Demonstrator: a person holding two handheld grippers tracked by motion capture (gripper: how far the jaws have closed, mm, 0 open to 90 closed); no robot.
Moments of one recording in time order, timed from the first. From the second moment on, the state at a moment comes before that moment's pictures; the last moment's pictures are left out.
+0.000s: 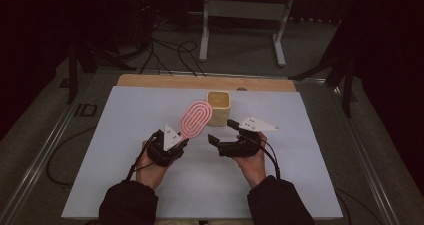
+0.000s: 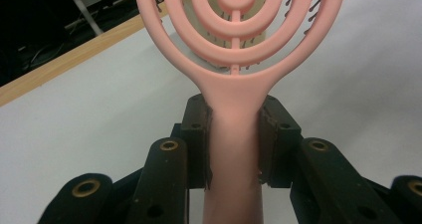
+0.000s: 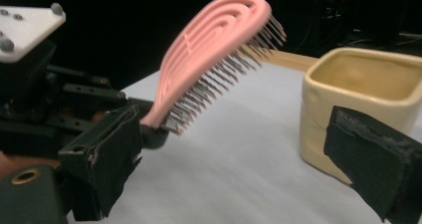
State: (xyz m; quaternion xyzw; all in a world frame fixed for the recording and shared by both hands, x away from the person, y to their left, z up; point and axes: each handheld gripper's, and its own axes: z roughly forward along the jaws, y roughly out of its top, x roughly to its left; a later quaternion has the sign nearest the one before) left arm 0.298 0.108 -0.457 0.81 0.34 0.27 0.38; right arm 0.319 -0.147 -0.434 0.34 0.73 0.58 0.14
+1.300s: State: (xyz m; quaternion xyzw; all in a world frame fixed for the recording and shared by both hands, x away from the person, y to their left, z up) left arm 0.285 0.092 -0.454 0.82 0.31 0.27 0.40; right arm 0.346 -0.113 -0.430 0.36 0.72 0.58 0.06
